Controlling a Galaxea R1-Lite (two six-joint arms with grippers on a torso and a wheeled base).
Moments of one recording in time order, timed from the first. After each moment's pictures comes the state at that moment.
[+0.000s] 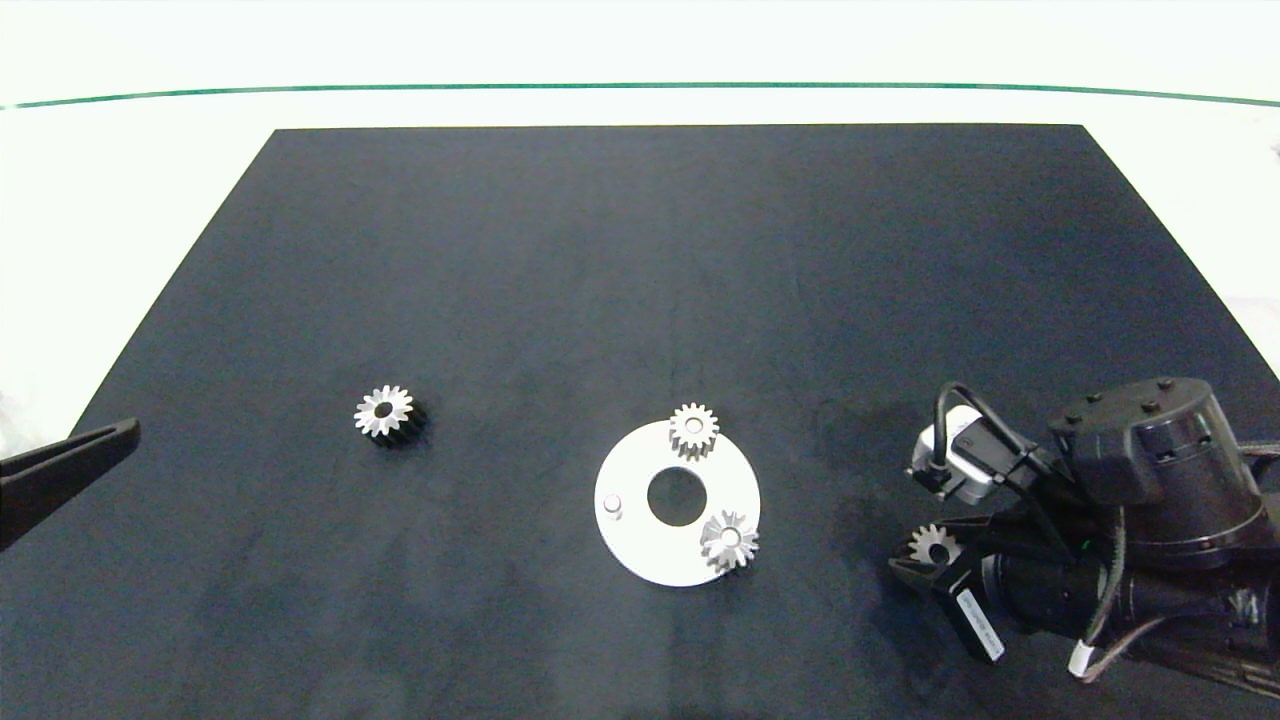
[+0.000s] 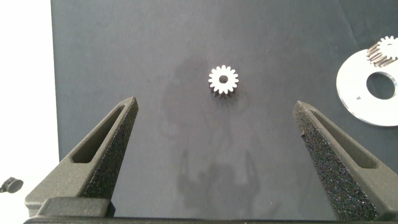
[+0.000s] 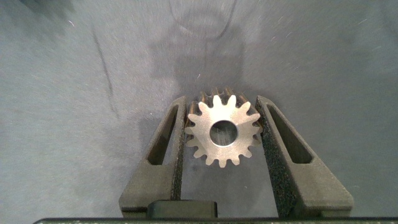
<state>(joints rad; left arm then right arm) -0.15 0.80 -0.84 0.19 0.01 0.18 0.61 1.47 -0.73 -0.02 -0.24 -0.14</state>
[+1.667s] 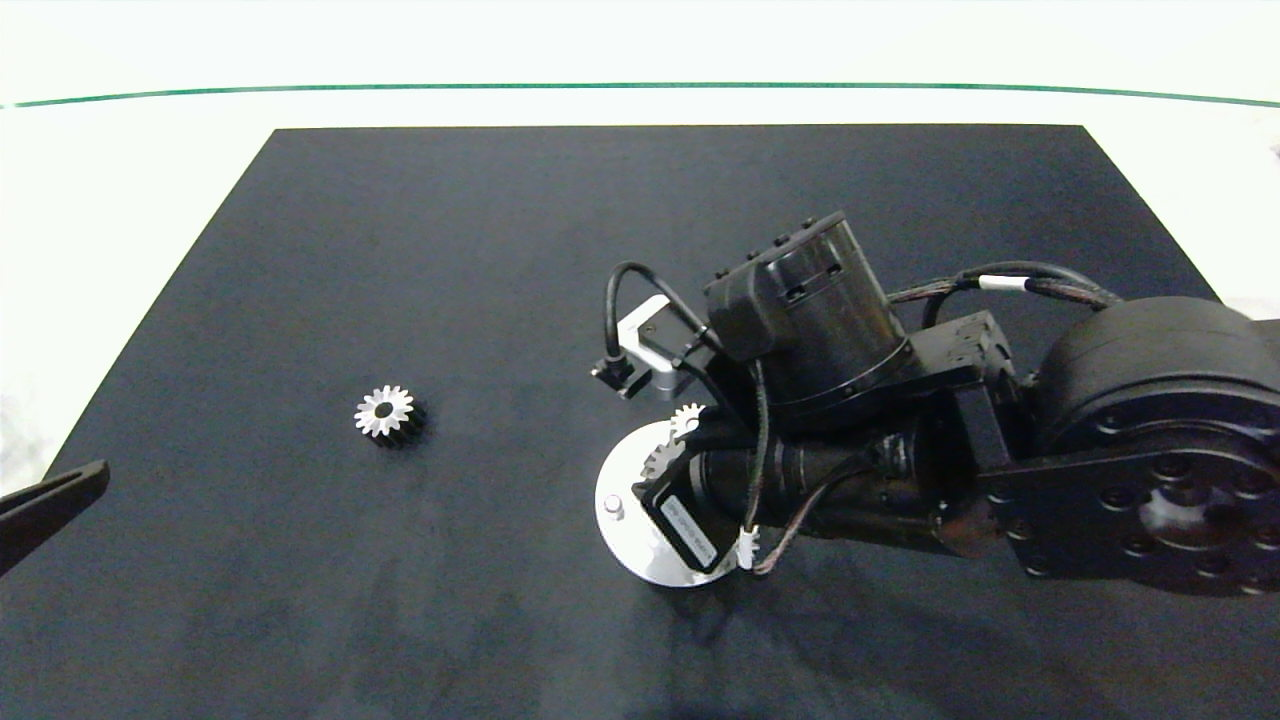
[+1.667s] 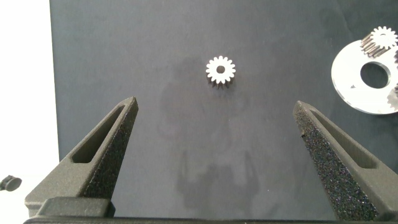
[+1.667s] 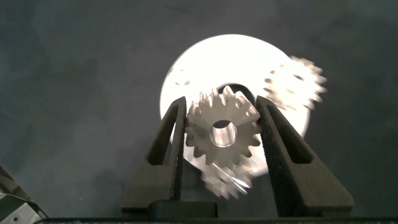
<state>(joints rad) -0.15 0.74 -0.81 0.23 0.01 0.18 0.94 1.86 -1.45 0.25 -0.24 -0.13</state>
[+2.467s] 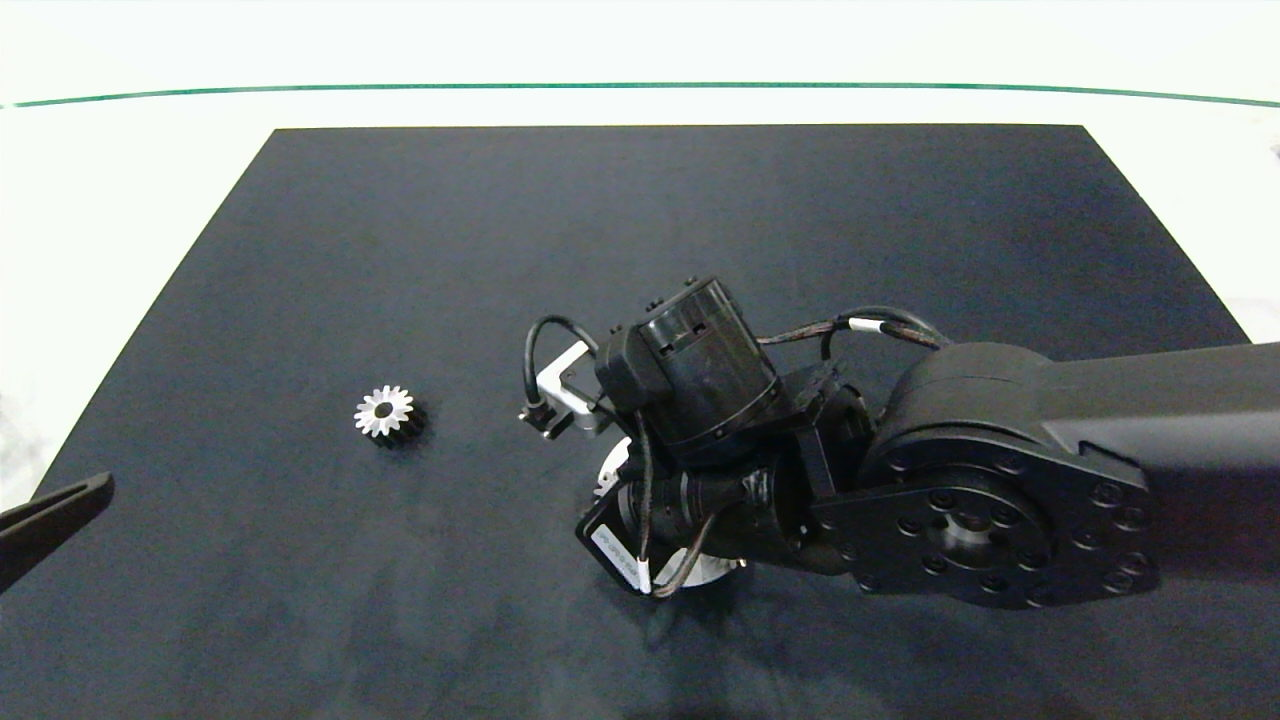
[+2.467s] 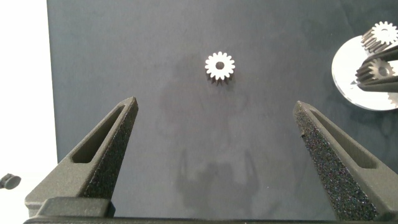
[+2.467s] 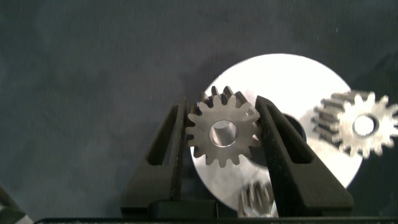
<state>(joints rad) -0.15 0.73 -0.79 0.23 0.01 0.18 0.97 1.99 -1.55 0.25 -0.24 -0.13</state>
